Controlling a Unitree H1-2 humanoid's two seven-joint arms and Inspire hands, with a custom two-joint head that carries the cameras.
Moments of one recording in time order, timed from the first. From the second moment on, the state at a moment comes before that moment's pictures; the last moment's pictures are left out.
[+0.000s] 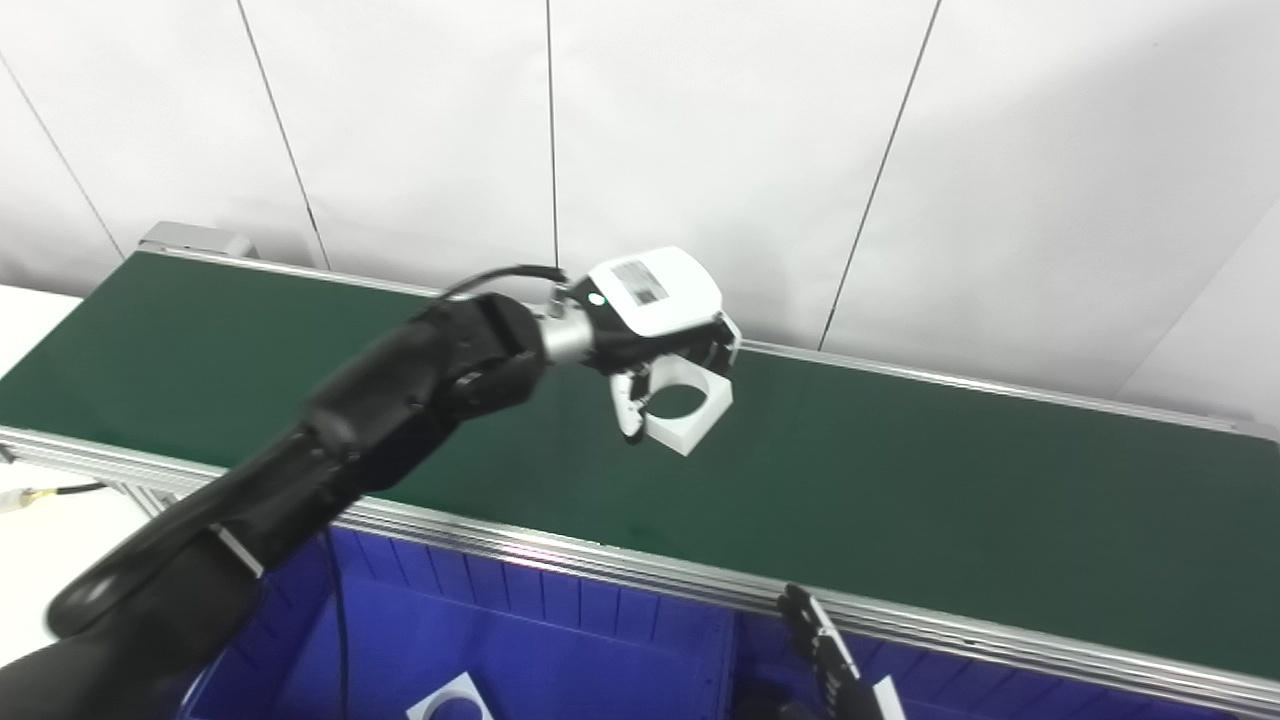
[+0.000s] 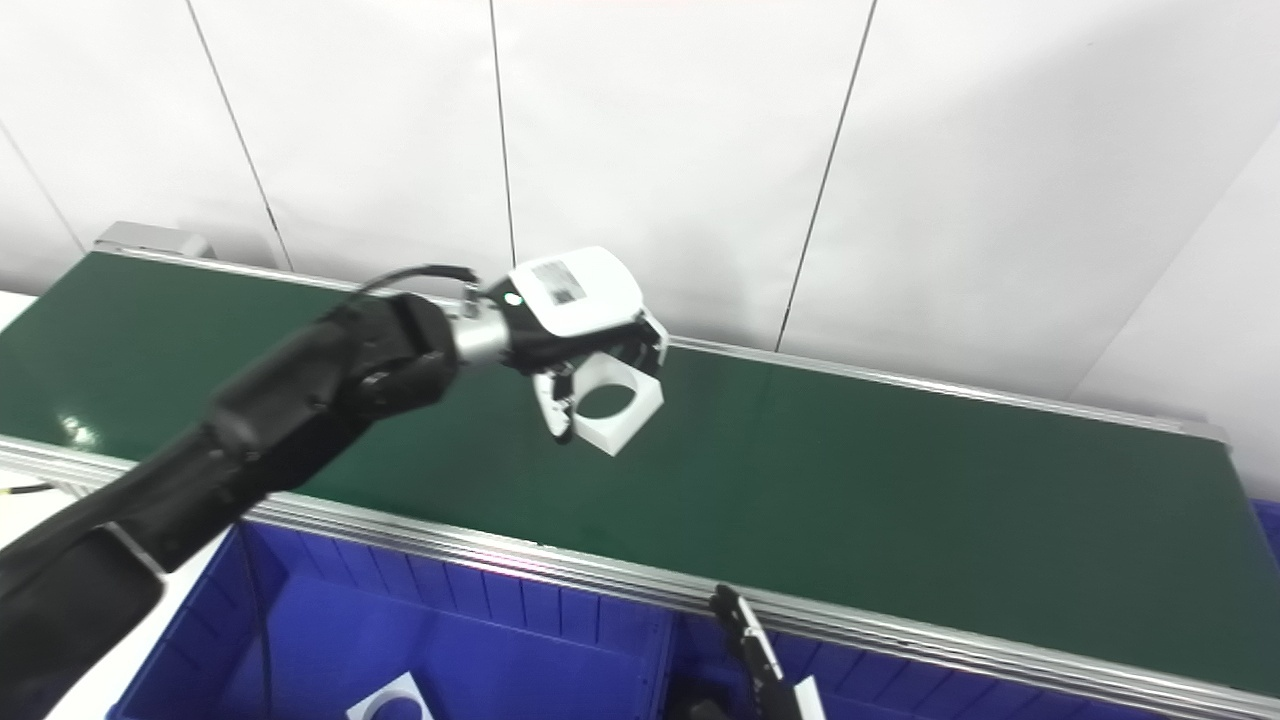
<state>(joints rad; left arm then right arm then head) -0.66 0.53 -0.46 0.04 0.81 -0.32 -0.34 0.12 -0.17 0.43 0.28 -0.10 -0.42 -0.18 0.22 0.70</state>
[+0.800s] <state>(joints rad) -0.09 0.53 -0.15 -0.51 0.79 0.01 -0.57 0.13 -0.16 0.23 0.17 0.00 -0.42 0.05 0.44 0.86</state>
